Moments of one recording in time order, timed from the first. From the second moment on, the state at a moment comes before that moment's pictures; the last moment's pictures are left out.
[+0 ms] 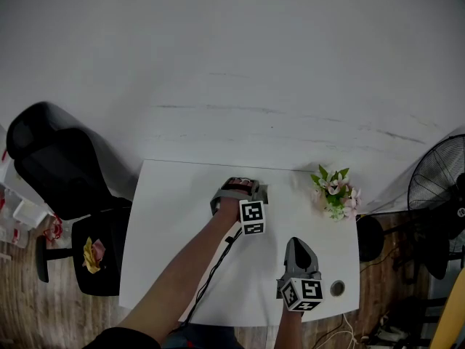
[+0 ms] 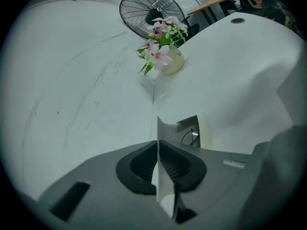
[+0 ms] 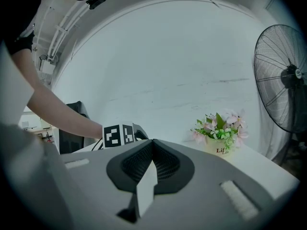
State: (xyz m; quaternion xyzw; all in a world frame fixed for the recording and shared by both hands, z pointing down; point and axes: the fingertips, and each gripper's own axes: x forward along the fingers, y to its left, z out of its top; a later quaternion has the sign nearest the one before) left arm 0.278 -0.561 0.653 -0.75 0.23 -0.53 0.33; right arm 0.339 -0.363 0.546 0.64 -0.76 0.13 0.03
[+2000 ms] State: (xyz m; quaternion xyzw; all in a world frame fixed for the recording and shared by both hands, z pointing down) left arm 0.124 -0.376 0.413 -0.87 0.49 -0.03 0.03; right arm 0.323 -0.299 0.441 0.66 -0.75 0.03 -0.02
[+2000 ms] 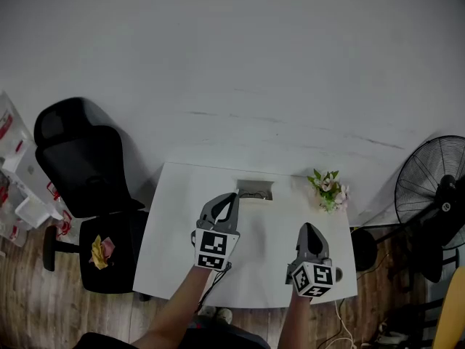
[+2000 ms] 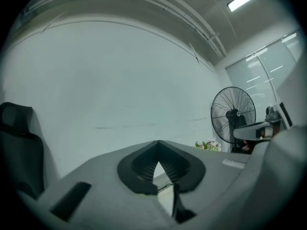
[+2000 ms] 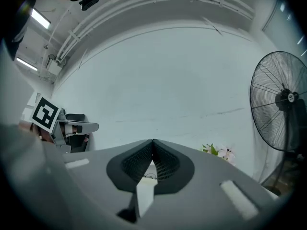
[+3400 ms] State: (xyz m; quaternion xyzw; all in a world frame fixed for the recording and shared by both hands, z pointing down) left arm 0.101 -0.336 0.426 -0.87 0.50 -0.03 0.02; right arm 0.313 -0.282 0.438 0.65 -0.76 0.03 -0.03
